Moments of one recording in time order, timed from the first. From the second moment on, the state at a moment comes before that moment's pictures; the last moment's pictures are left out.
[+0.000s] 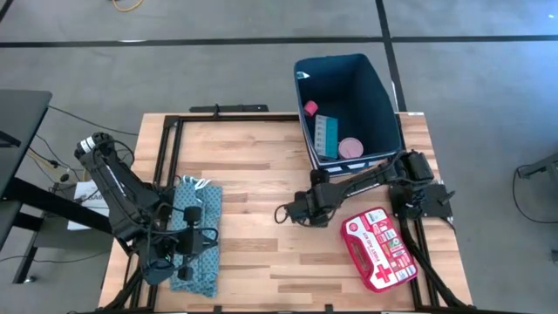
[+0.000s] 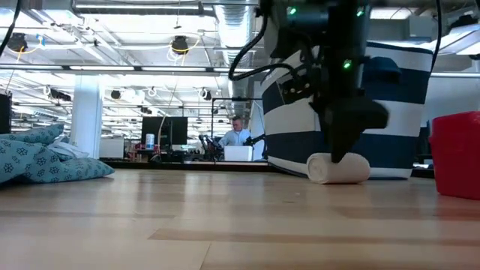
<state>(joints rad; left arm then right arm) -0.94 1.26 1.11 -0.83 -0.70 -0.62 0.21 1.95 1.35 -1.09 0.42 0.26</state>
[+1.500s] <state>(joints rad) -0.94 1.26 1.11 -0.86 -0.70 -0.65 0.38 1.95 1.79 -1.09 0.60 0.68</state>
